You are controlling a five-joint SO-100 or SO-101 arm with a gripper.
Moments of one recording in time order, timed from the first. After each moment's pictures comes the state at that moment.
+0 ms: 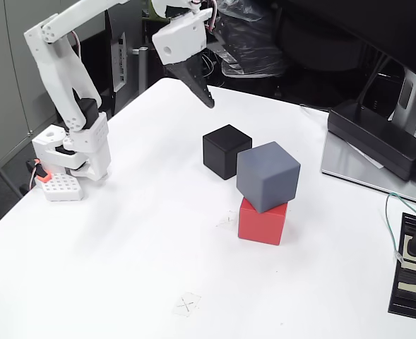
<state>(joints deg) -14.5 119.2 93.3 90.5 -66.3</state>
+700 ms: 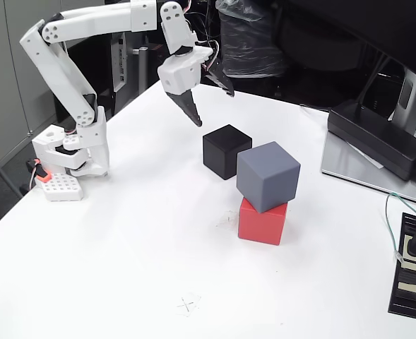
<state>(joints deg) -34.9 121.3 122.1 69.8 -37.9</state>
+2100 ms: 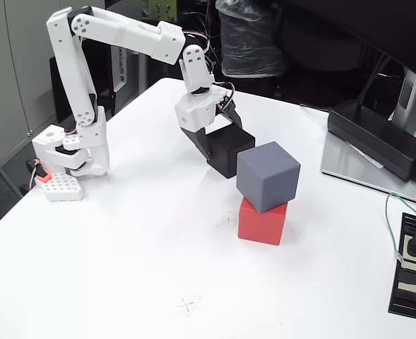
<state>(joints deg) -34.5 103.6 127.4 51.0 -37.9</state>
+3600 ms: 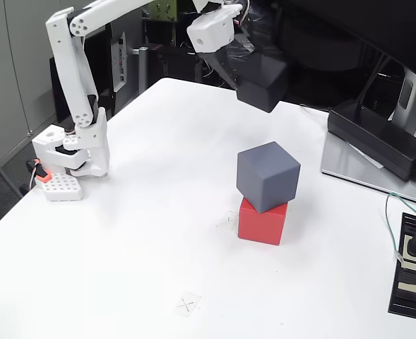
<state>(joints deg) -27.6 103.6 75.9 89.3 -46.9</state>
